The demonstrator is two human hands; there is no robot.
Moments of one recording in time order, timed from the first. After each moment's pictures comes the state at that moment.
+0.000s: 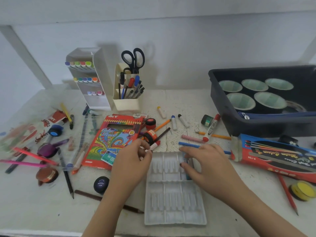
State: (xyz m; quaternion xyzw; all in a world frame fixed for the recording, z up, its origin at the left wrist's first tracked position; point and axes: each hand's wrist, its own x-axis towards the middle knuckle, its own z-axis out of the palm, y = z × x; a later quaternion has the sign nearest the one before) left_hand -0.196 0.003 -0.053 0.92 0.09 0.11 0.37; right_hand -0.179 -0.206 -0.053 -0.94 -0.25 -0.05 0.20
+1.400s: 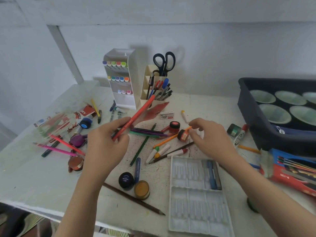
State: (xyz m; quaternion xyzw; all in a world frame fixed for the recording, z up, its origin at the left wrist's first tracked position) left_hand -0.217 0.085 0.001 0.89 0.11 0.27 0.36; right_hand -0.098 -0.145 -0.042 -0.93 -0.23 -0.08 0.29
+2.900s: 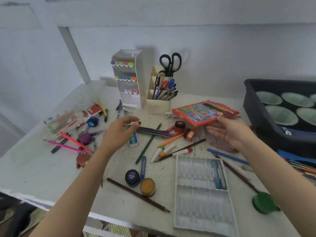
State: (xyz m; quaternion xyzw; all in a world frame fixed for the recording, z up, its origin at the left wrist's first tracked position) left_hand -0.152 0.139 -0.053 0.92 0.09 0.14 0.36; right_hand -0.055 -0.167 -0.035 -0.63 0.15 0.16 0.75
